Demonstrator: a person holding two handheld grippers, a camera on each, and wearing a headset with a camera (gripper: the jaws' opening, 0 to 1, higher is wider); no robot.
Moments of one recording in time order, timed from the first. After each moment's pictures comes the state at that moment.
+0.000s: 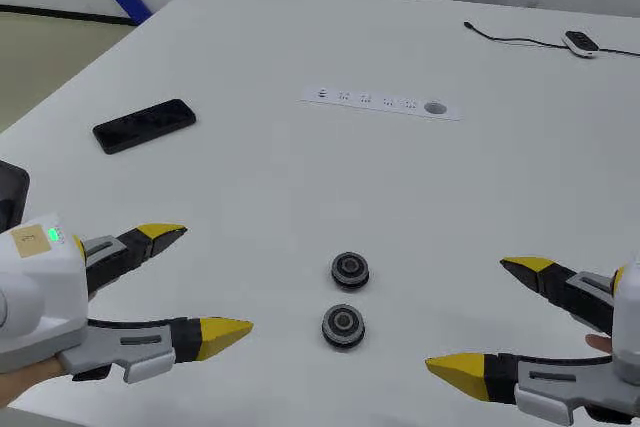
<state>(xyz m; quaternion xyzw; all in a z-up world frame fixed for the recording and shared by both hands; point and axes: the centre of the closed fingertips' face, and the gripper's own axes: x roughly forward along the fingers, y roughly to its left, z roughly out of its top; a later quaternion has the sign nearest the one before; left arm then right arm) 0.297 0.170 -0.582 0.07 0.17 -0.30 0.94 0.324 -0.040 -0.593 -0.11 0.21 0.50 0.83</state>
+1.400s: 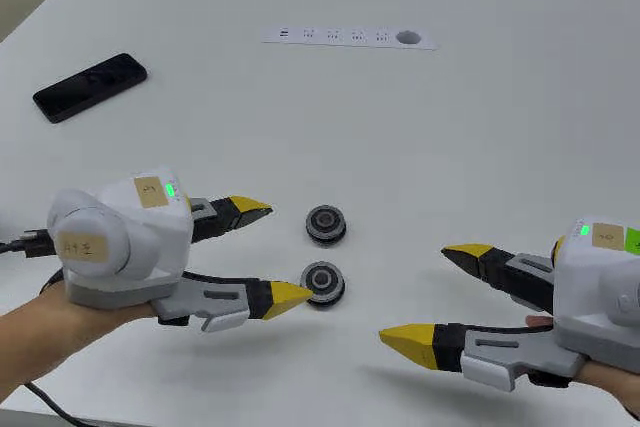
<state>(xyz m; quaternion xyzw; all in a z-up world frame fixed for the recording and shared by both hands) 0.332 0.080 -0.626 0.13 0.22 -0.43 0.86 0.311 -0.024 -0.633 -0.02 0.26 0.51 0.82</state>
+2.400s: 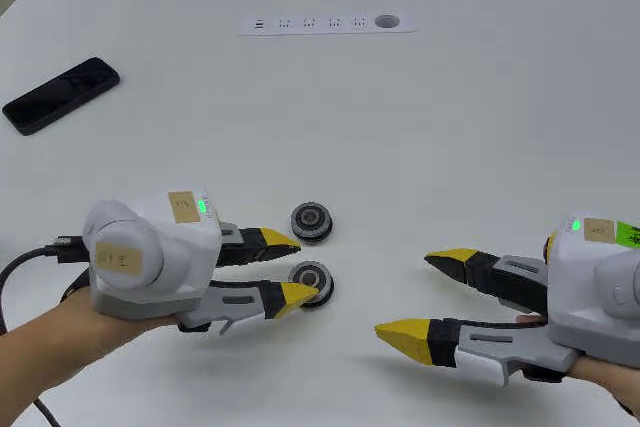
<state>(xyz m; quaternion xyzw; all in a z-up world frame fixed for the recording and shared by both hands) 0.325 0.053 -0.649 0.16 0.26 -0.47 0.82 0.307 -0.025 -0.641 0.01 0.27 0.51 0.82</state>
